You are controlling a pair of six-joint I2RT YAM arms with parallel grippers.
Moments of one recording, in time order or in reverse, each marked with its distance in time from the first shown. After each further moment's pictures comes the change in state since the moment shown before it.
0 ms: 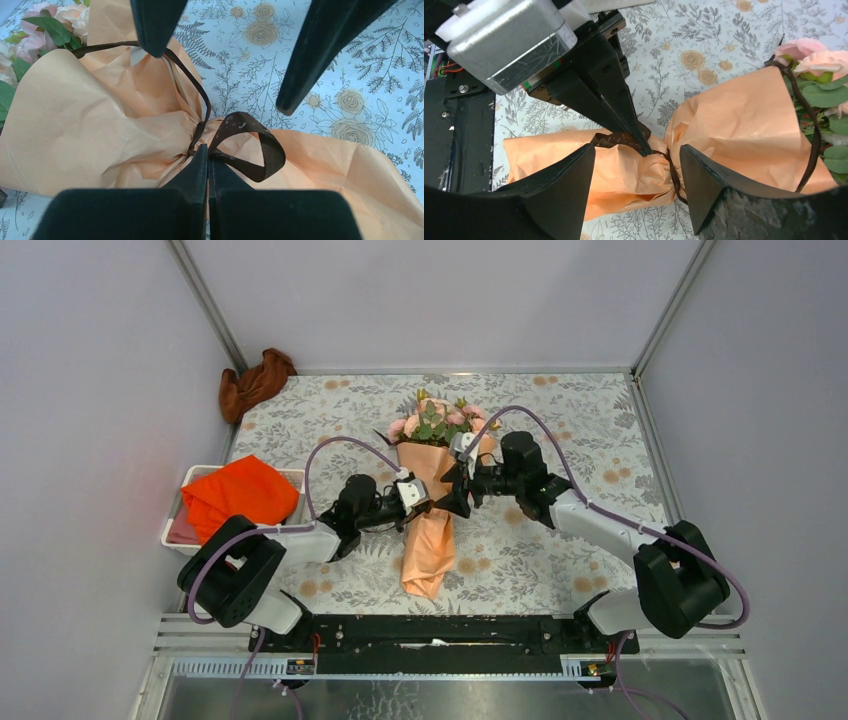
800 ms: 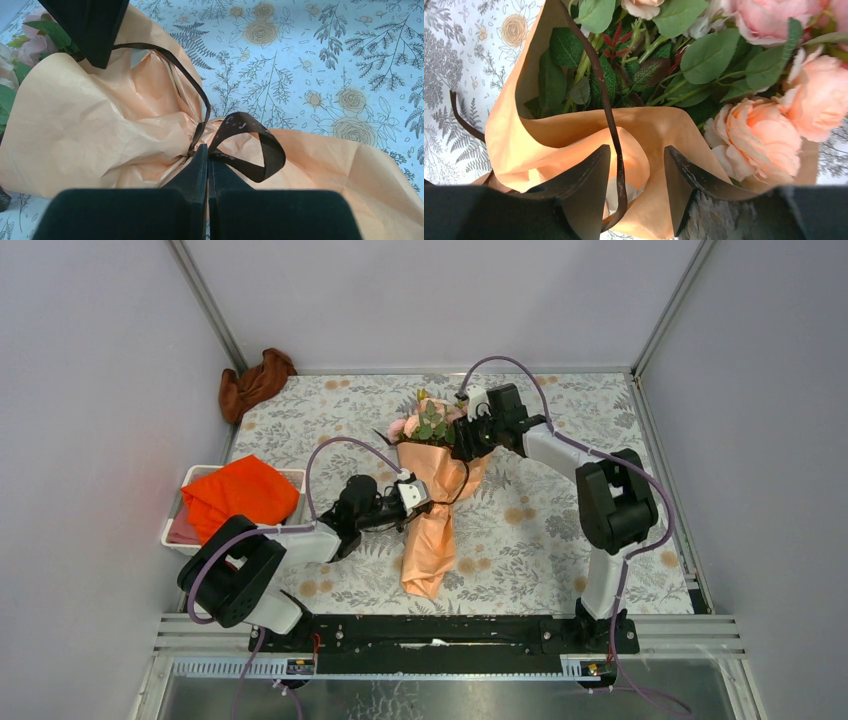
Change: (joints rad) left arm -0.007 0.000 0.000 -0.001 -0.006 0.019; right arm -0.175 0.504 0.539 -0.395 0.317 0.204
